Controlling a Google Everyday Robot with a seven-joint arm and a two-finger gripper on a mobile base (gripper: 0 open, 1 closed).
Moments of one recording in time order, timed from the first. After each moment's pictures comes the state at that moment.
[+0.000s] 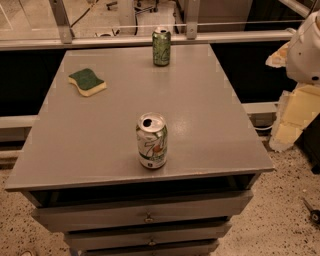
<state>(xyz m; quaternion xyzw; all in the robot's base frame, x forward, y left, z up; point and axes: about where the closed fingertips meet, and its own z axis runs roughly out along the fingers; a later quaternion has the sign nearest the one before) 0.438 -0.217 0.976 -0.60 0.78 -0.03 0.16</state>
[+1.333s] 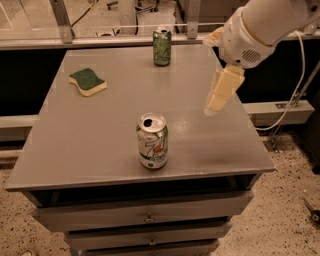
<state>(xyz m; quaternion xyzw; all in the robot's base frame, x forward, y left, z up) 0.546 -0.124 0.962 -0.66 0.69 0.01 0.28</state>
